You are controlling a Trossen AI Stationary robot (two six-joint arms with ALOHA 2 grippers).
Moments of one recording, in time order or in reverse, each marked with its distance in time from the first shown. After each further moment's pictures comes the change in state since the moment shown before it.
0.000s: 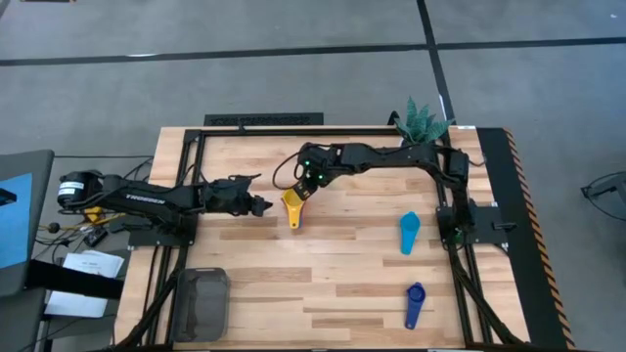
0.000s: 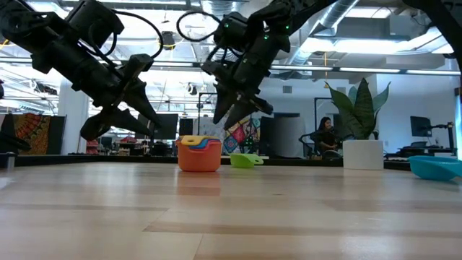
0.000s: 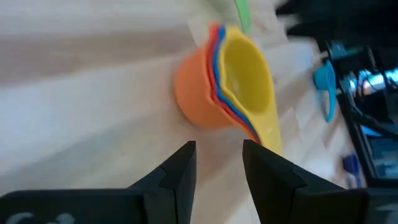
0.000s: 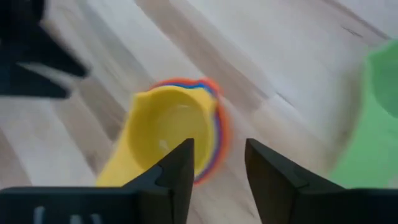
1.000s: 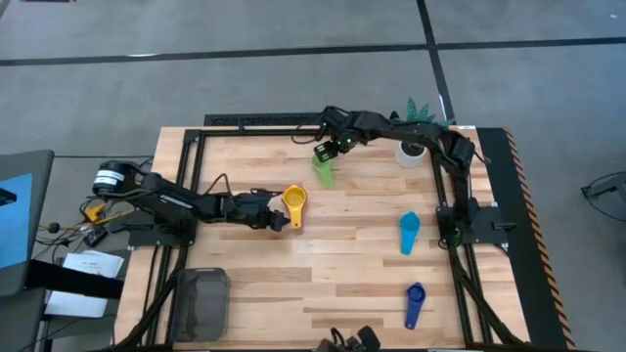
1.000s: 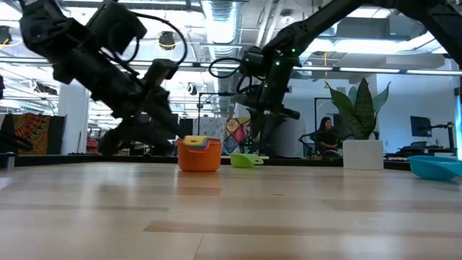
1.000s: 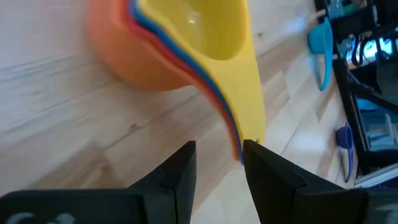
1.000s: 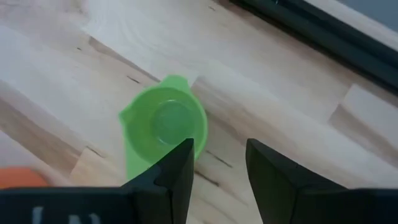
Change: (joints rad) left arm -0.128 0.393 0.122 0.252 0.007 -0.076; right arm -0.286 0.001 0.000 -0.132 0.107 -0.102
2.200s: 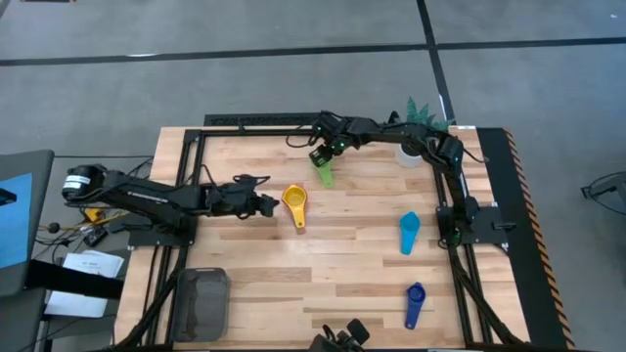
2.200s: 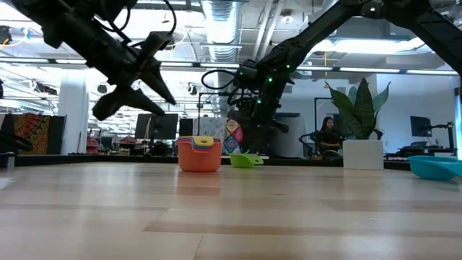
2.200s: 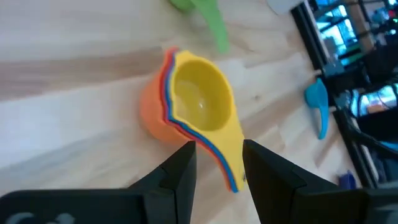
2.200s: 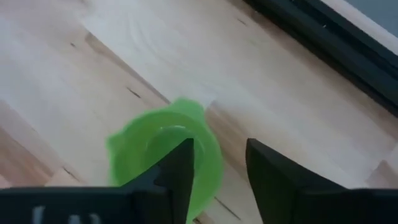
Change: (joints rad) left arm 0.011 -0.335 0.073 -0.414 -0.208 0.034; right arm -0.003 0.101 -0.002 0.148 0.000 -0.138
